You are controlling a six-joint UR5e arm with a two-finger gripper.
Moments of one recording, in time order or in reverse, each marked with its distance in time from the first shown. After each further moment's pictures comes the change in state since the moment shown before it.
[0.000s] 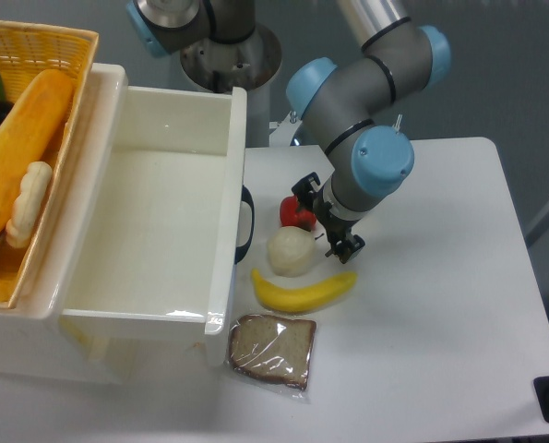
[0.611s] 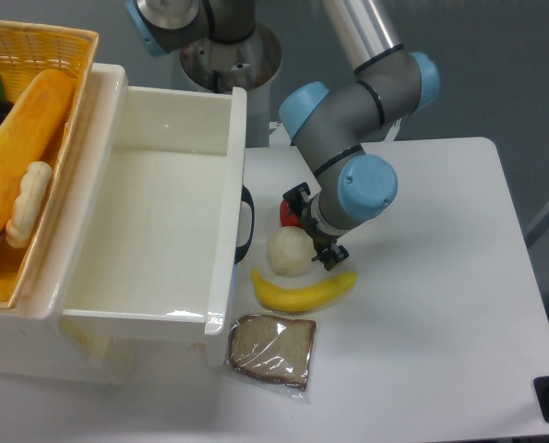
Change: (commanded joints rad) arm -0.017 -0.029 -0.025 0.002 -0.003 -0.011
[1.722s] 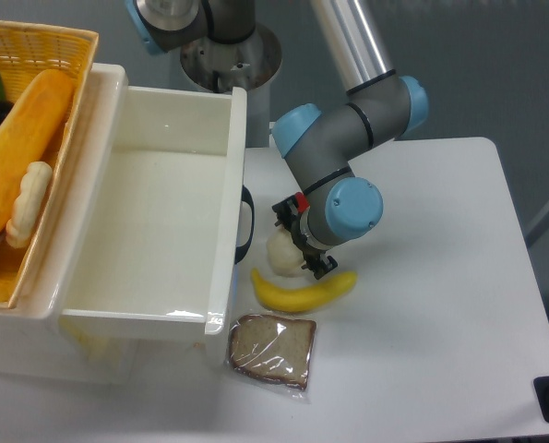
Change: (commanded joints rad) arm -0.017 -0.040 0.002 0.032 -0.005 -0.058
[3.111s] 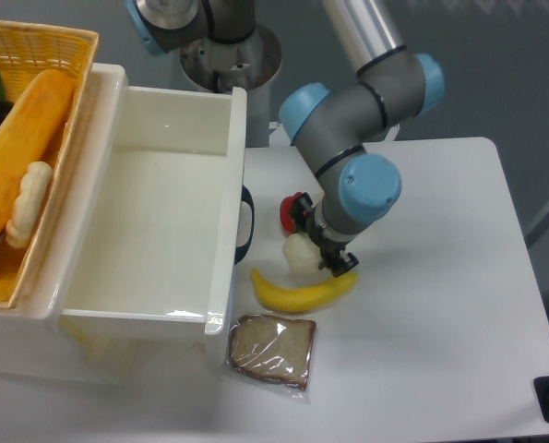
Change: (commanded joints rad) arm 0.057 0.095 0.121 -0.017 0.003 0.012
